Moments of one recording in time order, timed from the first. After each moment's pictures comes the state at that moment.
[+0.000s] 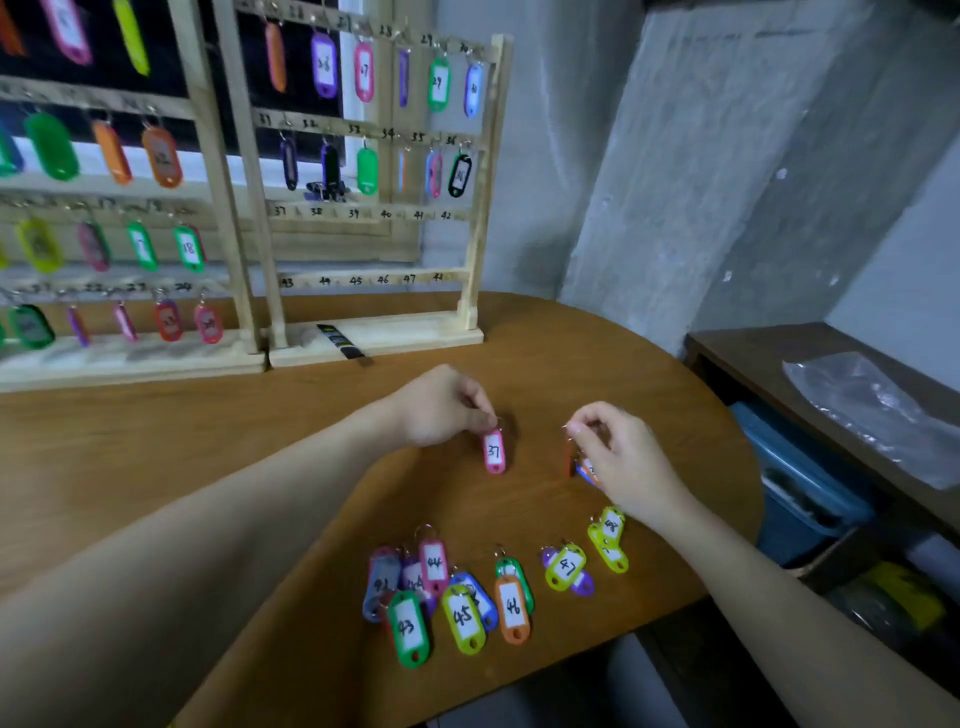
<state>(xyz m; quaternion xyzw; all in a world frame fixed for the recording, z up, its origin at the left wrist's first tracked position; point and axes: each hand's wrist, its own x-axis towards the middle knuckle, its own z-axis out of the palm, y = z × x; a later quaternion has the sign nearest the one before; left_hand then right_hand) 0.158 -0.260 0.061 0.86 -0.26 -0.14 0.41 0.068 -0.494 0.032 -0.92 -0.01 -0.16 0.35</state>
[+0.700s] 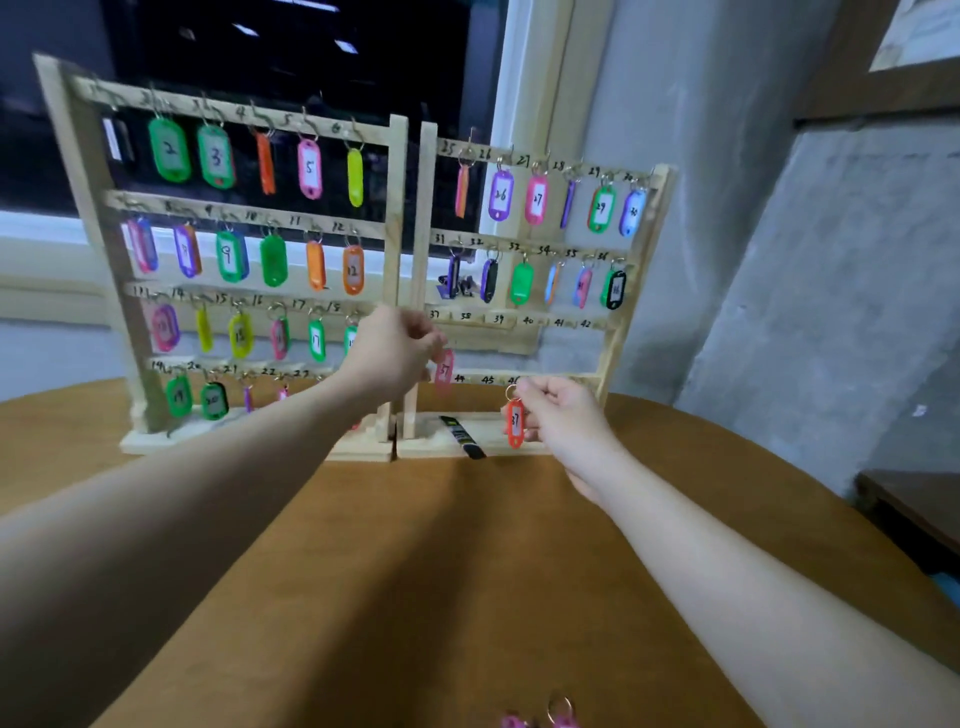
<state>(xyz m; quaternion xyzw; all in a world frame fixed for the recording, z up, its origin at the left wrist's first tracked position) 0.234 -0.102 0.147 0.87 -0.05 0.19 0.46 0.212 -0.306 0.111 -0.78 -0.05 -0.04 0.62</state>
